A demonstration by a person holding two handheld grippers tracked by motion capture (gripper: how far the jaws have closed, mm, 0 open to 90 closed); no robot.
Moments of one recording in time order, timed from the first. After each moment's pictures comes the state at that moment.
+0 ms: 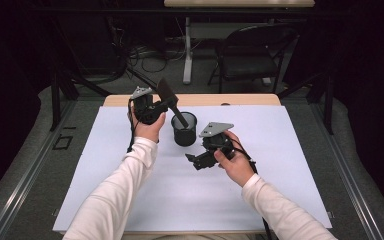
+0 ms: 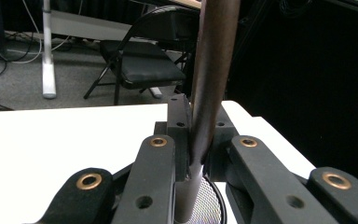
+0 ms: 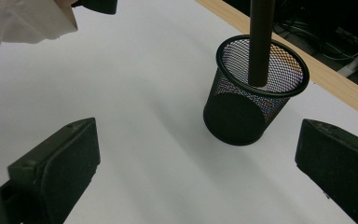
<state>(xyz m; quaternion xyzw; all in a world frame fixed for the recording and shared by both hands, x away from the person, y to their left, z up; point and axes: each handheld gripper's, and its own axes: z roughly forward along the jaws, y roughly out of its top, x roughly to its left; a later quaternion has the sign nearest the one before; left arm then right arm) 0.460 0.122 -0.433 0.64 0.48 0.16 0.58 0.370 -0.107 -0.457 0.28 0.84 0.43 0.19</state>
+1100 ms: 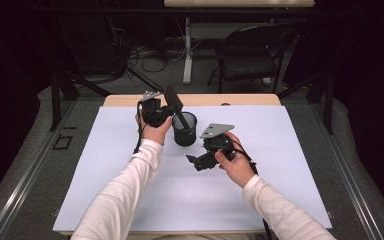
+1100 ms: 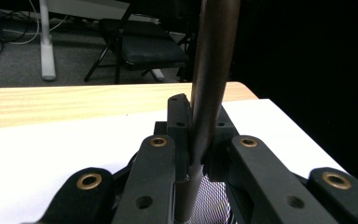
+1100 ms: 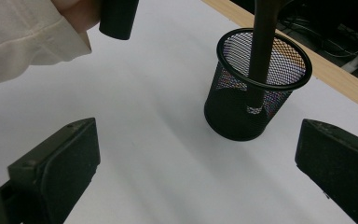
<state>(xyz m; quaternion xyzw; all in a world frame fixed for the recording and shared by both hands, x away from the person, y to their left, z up) 0.469 0.106 -0.454 0.66 0.49 0.14 0.55 0.369 -0.109 -0.462 0.28 0.84 0.42 0.18</state>
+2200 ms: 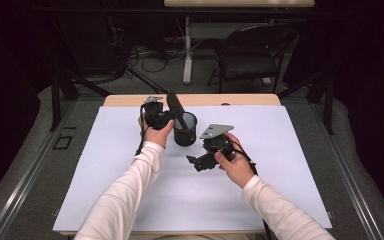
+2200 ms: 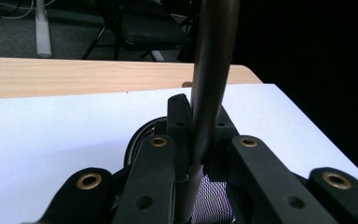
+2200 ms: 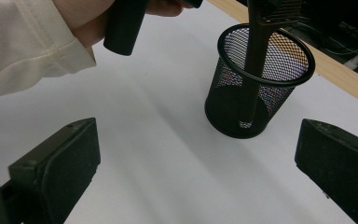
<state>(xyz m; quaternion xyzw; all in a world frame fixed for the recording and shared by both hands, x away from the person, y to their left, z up) 0.476 0.105 -0.472 0.67 0.51 0.11 0.53 0.370 -0.109 -0.465 0.28 0.84 0.42 0.18</state>
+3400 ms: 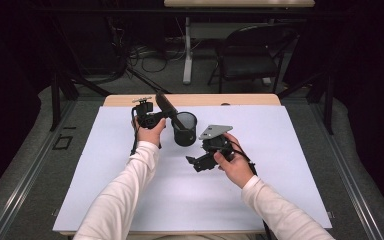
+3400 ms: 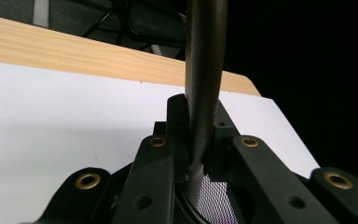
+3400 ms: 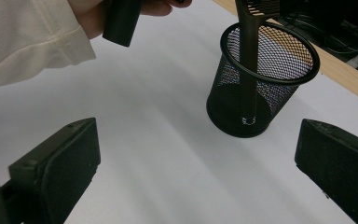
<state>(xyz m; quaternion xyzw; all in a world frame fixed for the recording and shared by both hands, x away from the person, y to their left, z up) 0.487 0.132 -0.486 0.62 0.56 0.05 0.55 0.370 -0.107 -0.467 0.28 0.84 0.42 0.18</state>
